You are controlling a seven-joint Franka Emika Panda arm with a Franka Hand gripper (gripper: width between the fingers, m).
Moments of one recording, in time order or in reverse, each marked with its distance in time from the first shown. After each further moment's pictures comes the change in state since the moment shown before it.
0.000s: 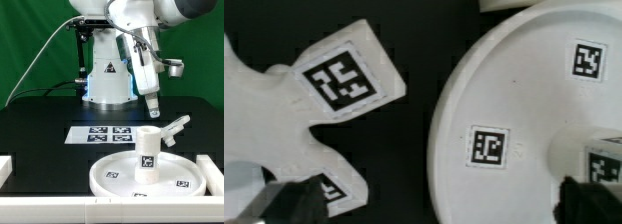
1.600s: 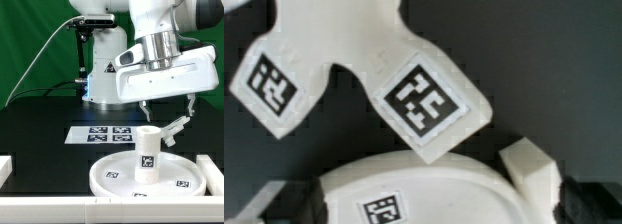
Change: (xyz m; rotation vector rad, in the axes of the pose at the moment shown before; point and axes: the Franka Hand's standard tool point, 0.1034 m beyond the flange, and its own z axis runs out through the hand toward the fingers) arm -0.016 0.025 0.028 -0.139 -0.040 -1.258
